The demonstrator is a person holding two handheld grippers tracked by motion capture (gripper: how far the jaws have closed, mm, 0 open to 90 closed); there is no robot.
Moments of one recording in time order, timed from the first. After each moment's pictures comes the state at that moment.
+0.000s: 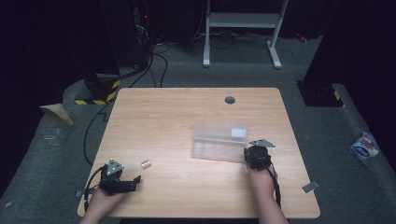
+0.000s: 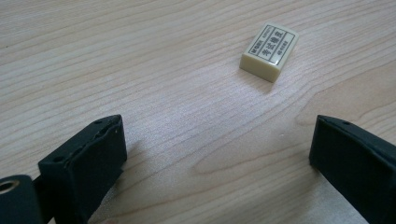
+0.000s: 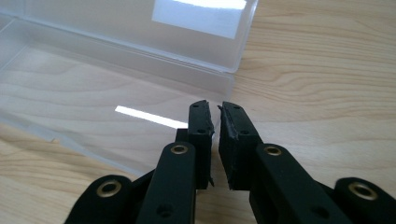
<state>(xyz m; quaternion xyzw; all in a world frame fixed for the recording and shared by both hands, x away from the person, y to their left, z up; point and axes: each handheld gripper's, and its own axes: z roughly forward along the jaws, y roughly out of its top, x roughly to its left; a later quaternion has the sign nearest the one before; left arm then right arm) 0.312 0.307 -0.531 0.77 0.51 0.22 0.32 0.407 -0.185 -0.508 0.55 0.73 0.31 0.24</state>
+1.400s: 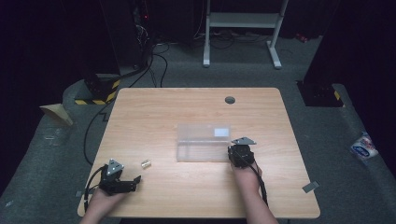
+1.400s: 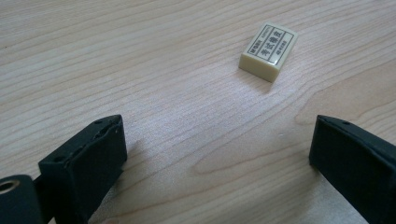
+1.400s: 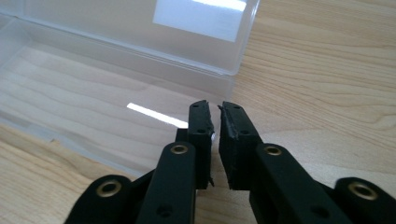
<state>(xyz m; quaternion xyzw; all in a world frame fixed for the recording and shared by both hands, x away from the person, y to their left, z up) 0.312 0.307 -0.531 0.77 0.51 0.22 0.32 0.413 -0.137 -0.507 0.51 0.76 0.33 0.22</state>
